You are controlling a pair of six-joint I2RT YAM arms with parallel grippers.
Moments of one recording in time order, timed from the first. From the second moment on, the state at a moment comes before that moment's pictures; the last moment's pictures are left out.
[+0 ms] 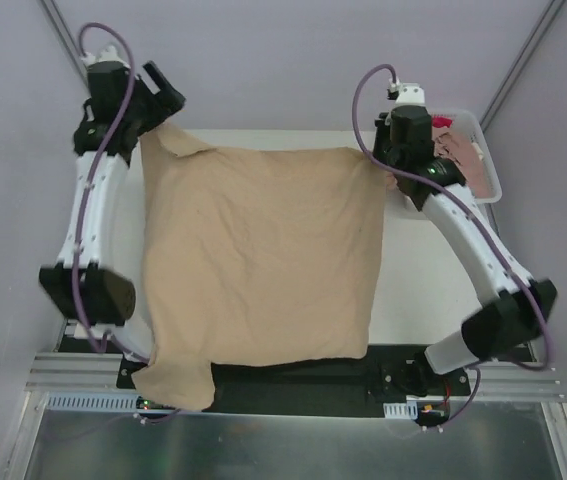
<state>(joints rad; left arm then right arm) 0.01 1.53 1.85 -0.60 0.09 -0.56 0.43 1.43 1.56 -0.47 0.36 0.14</state>
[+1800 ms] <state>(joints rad) -0.12 2.08 1.56 -0.73 0.12 -0.53 0.36 2.06 1.52 -0.70 -0.03 0.41</state>
